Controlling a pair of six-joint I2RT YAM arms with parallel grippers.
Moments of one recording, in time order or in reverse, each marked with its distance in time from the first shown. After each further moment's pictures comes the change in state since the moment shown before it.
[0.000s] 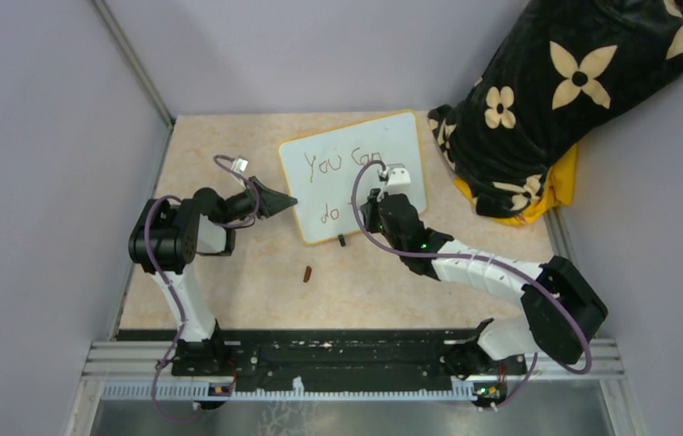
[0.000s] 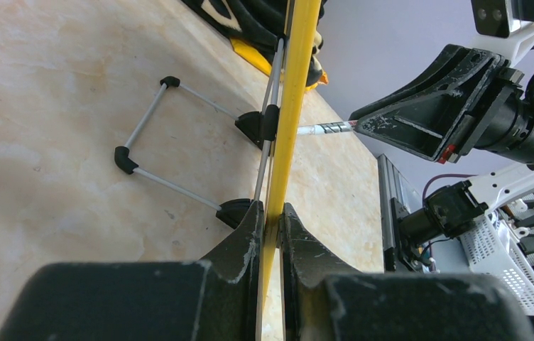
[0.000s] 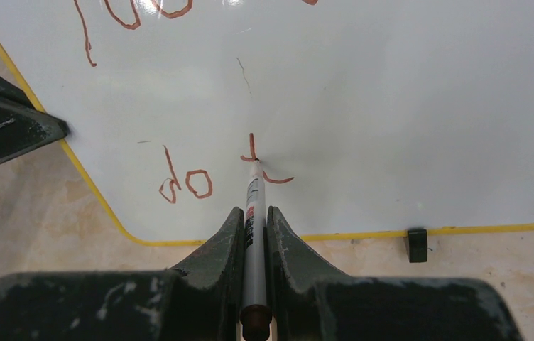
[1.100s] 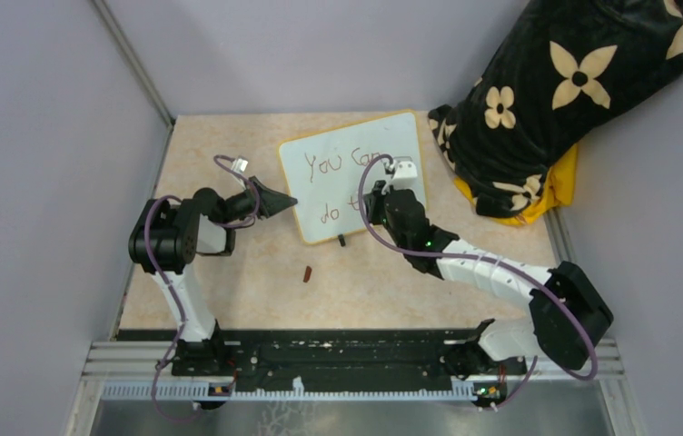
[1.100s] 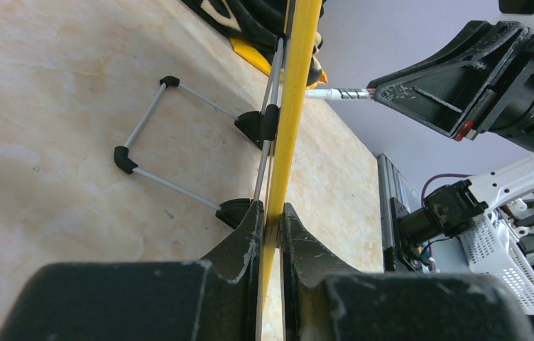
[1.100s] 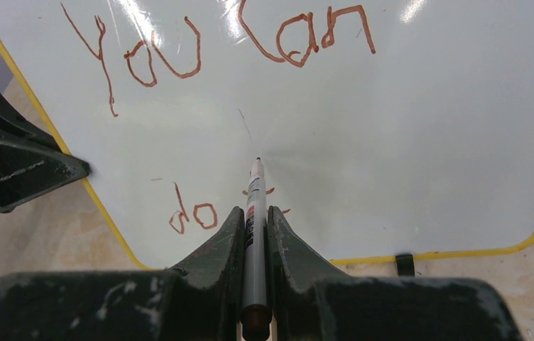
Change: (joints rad) left arm 0.000 0.000 0.000 0.000 0.001 0.000; right arm -0.014 -0.048 0.013 0.024 0.031 -0.020
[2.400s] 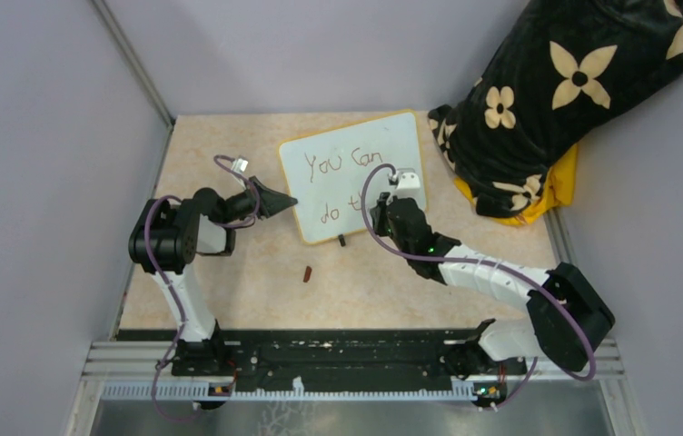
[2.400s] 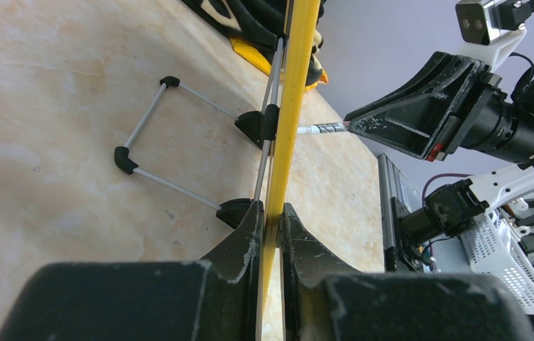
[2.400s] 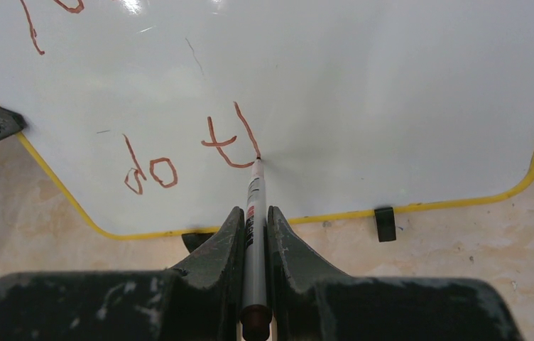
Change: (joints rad) left arm -0.001 0.000 0.000 0.000 0.000 0.003; right arm -0.018 -0.003 -0.075 -0.039 -0.013 0.030
